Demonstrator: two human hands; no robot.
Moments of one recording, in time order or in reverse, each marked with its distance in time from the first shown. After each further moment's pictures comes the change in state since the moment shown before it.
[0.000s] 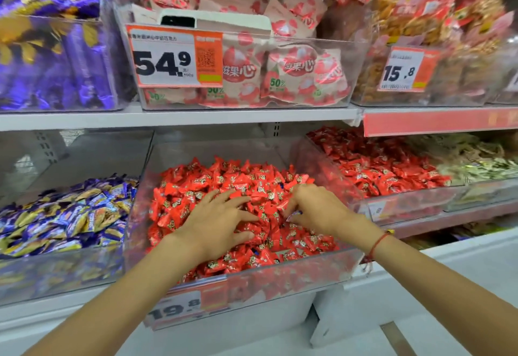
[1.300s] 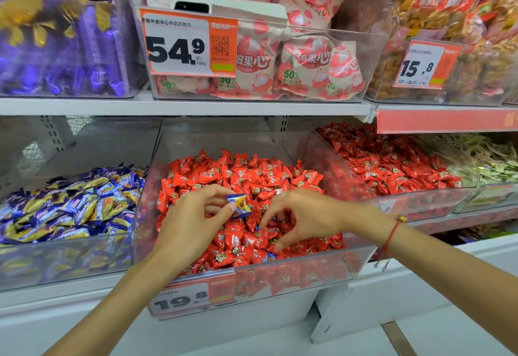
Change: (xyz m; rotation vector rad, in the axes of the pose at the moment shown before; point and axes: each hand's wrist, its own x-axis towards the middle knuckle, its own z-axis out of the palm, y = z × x) left_hand -0.043 -0.006 0.006 -0.929 0.496 -0.320; right_hand 0.003 -0.020 -0.013 0.238 -0.254 -0.414
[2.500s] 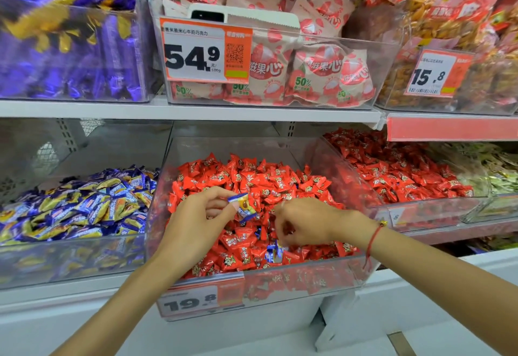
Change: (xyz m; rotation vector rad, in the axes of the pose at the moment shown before) left_hand -0.001 -0.003 -0.006 -0.135 0.010 -0.059; right_hand 0.019 0.004 0.015 -0.290 -0.051 0.073
